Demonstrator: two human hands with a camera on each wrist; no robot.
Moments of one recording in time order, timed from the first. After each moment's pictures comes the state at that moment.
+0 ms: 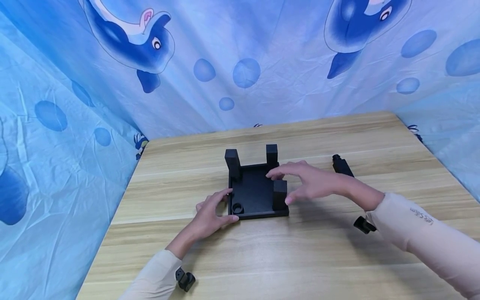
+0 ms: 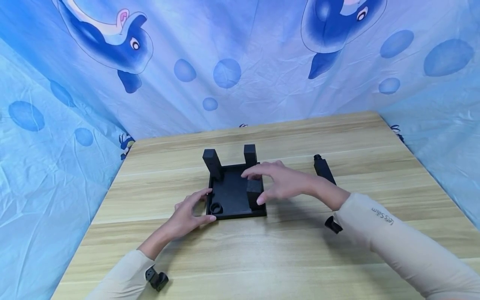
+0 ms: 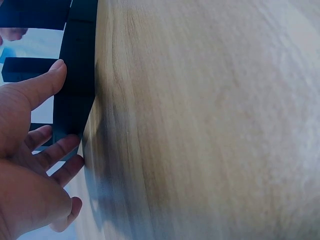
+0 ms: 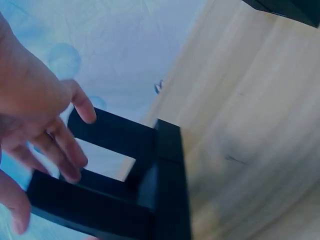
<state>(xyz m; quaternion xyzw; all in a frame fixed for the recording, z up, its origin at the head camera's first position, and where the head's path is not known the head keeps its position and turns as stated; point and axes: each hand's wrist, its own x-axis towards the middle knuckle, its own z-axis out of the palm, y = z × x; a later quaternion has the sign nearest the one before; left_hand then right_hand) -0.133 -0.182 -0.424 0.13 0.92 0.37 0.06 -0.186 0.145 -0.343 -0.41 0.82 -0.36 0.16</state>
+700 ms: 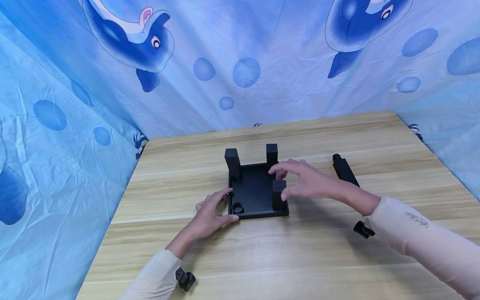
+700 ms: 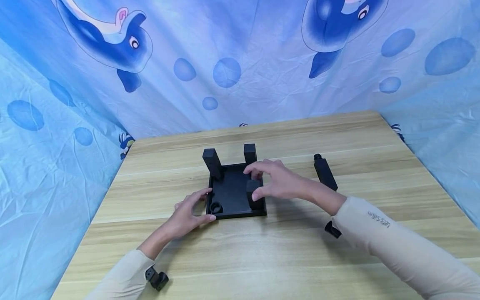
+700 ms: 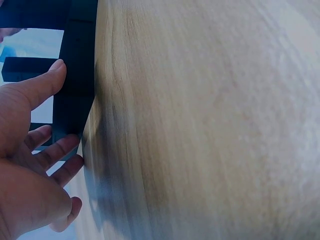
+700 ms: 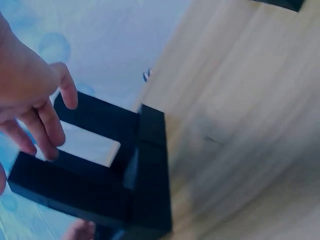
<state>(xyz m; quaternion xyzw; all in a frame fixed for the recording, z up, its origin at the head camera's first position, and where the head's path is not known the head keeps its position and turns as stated) -0.133 -0.182 -0.425 0.14 0.92 0.37 0.06 -0.181 0.140 -0.352 -0.36 0.82 -0.42 0.11</state>
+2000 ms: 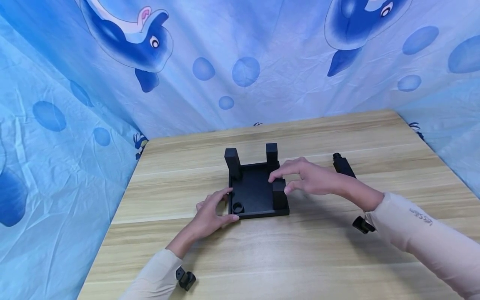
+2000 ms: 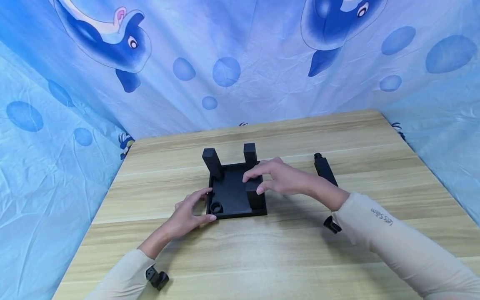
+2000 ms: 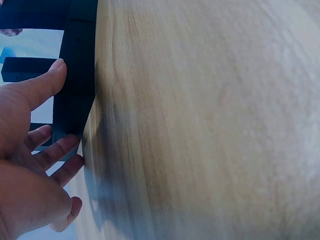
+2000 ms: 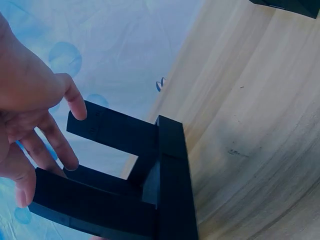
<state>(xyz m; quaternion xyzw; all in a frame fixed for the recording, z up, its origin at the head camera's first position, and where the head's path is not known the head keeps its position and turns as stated) -0.134 -0.181 -0.427 0.14 0.92 0.37 0.06 -0.186 0.146 -0.342 -0.41 0.81 -0.39 0.15</state>
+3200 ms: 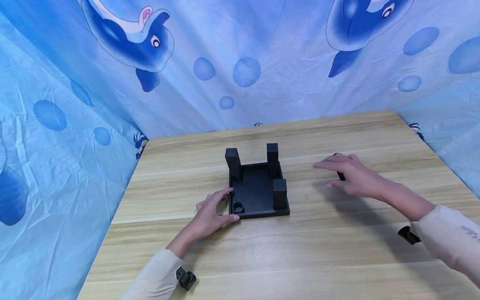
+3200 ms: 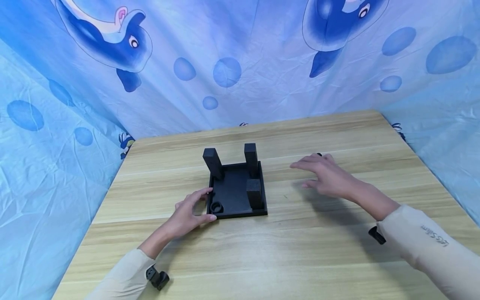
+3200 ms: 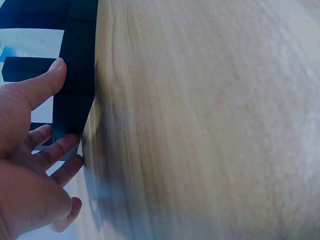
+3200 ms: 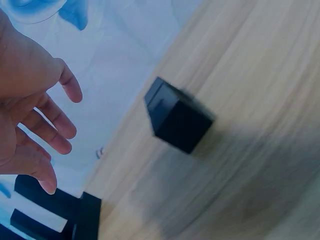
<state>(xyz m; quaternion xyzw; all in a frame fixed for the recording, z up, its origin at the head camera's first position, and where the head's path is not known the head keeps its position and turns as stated) -0.134 -0.182 -0.426 0.14 0.92 0.37 0.07 -0.179 0.234 -0.372 -0.36 0.90 -0.23 -0.05</state>
